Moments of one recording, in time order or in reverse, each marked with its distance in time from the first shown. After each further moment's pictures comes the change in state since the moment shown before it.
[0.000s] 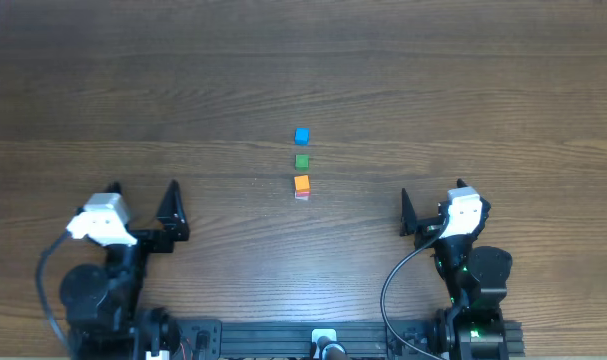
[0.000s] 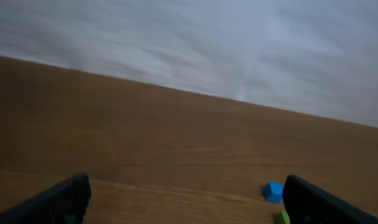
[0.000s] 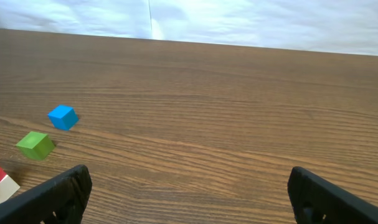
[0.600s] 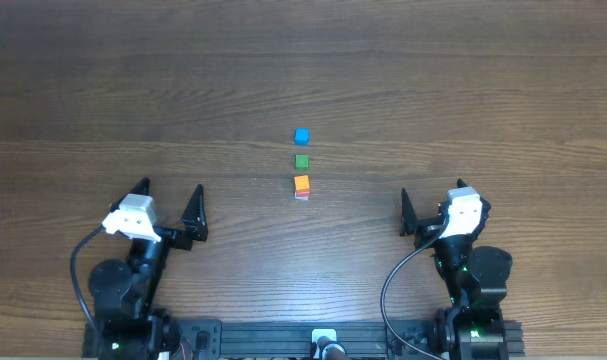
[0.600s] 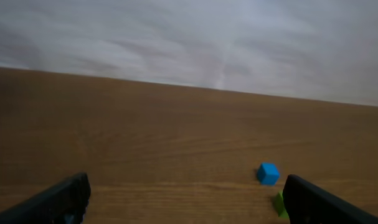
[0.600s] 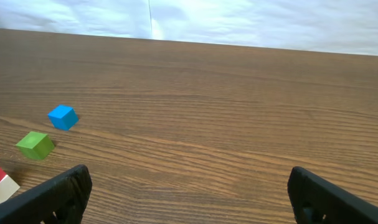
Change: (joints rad) left arm -0.057 -0.060 -0.247 0.233 0.047 0.041; right arm 0.000 0.000 0.000 0.000 0.000 0.001
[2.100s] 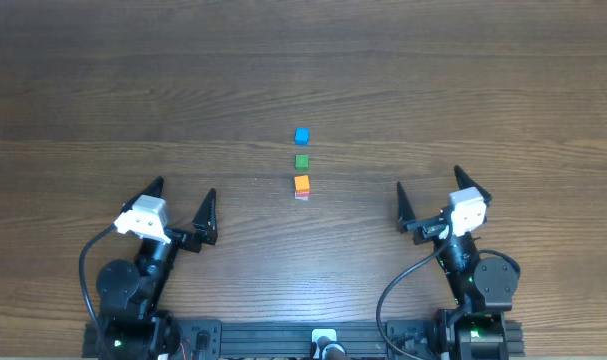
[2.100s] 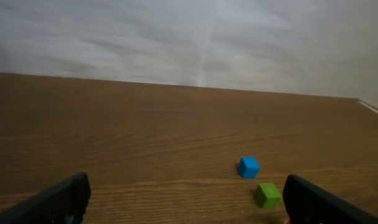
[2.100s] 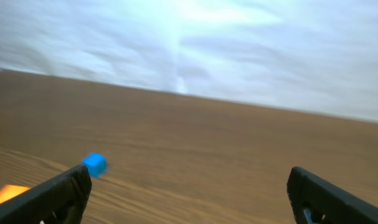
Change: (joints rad) left arm -0.099 -0.001 -0.025 0.047 -0.018 0.000; right arm 0.000 0.000 0.001 0.218 -0.122 0.019
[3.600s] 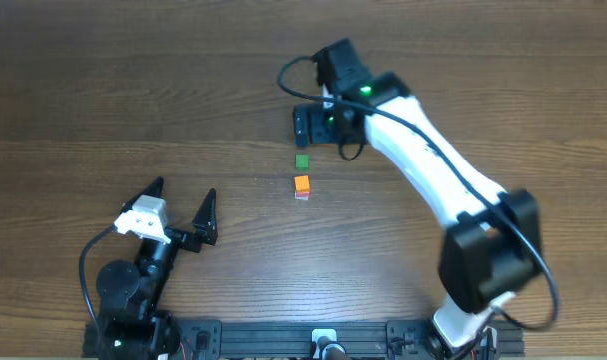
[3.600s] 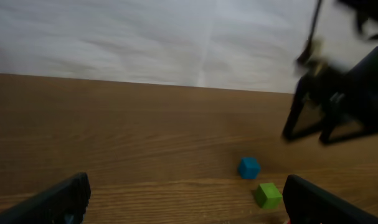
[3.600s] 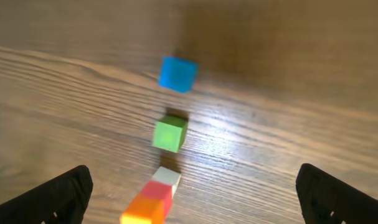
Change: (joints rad) left arm 0.000 0.000 0.000 0.001 0.000 0.002; right arm 0.503 1.724 1.495 -1.051 0.182 0.417
